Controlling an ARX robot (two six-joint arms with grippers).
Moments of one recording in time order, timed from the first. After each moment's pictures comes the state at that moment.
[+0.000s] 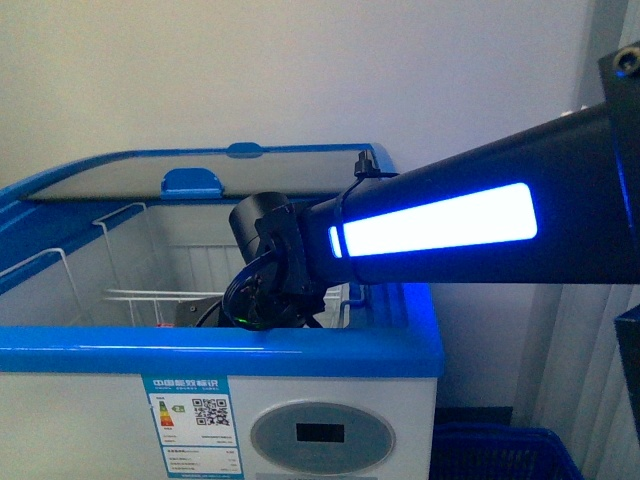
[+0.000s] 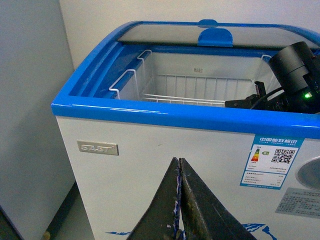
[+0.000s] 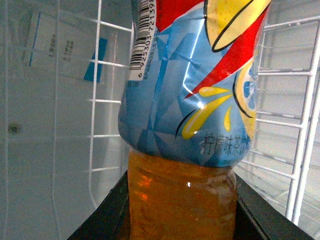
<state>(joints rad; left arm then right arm) 0.00 0.01 0.01 0.00 0.00 0.00 0.52 2.77 2.46 -0.48 0.03 -1.20</state>
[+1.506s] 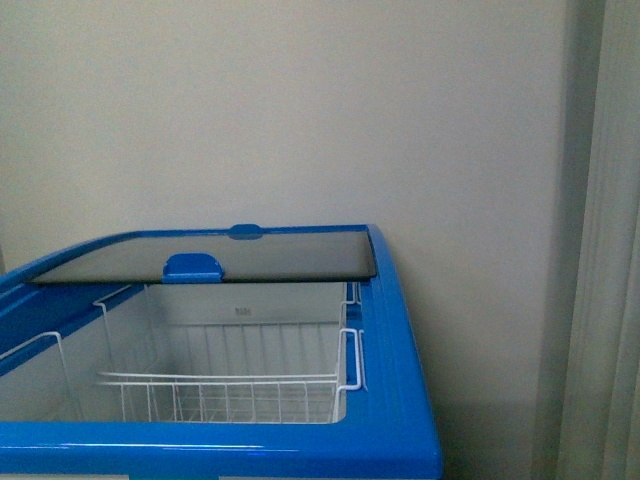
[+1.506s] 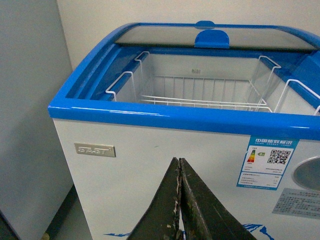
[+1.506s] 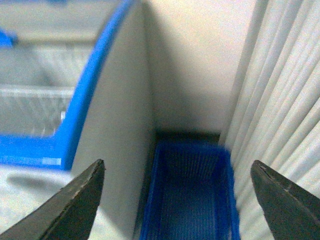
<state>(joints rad) 0.00 0.01 0.01 0.00 0.00 0.00 0.13 0.71 0.58 -0.06 0.11 0.06</state>
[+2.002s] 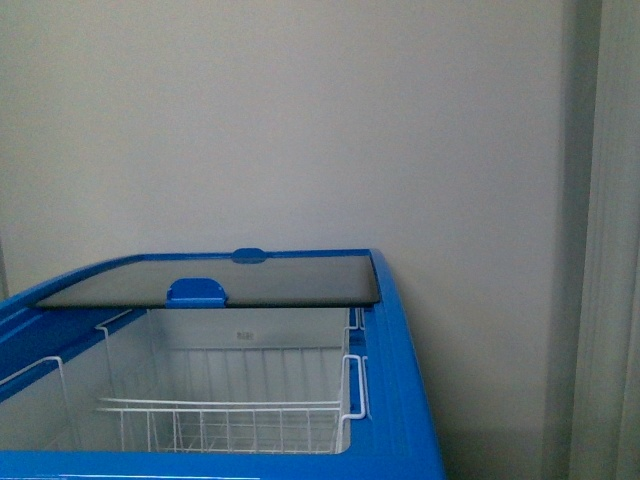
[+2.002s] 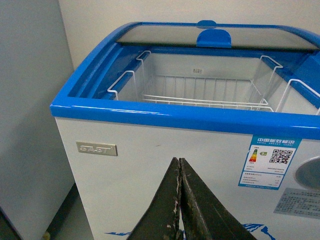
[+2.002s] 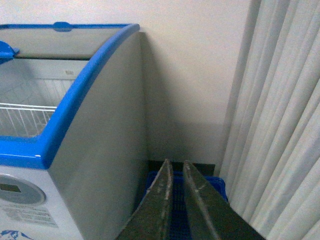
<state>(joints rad) 0.00 0.01 0.01 0.00 0.00 0.00 0.00 0.48 0.22 0.25 0.00 0.01</state>
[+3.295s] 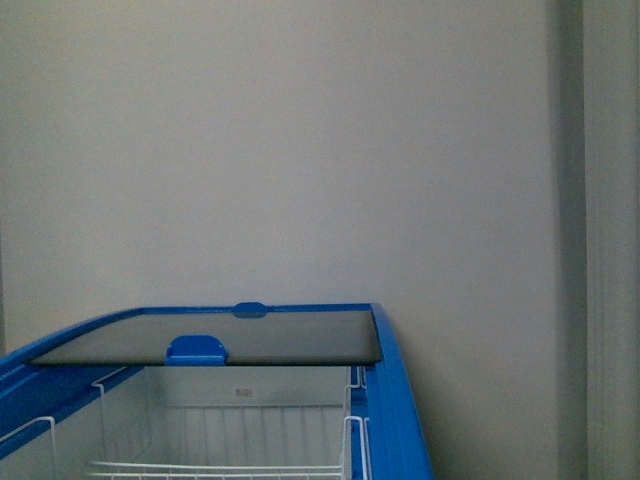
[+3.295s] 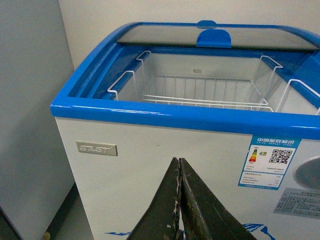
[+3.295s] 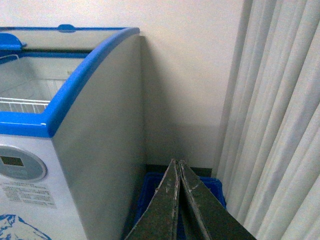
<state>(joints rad) 0.00 0.01 0.01 0.00 0.00 0.00 0.00 0.00 0.02 0.00 0.00 0.00</state>
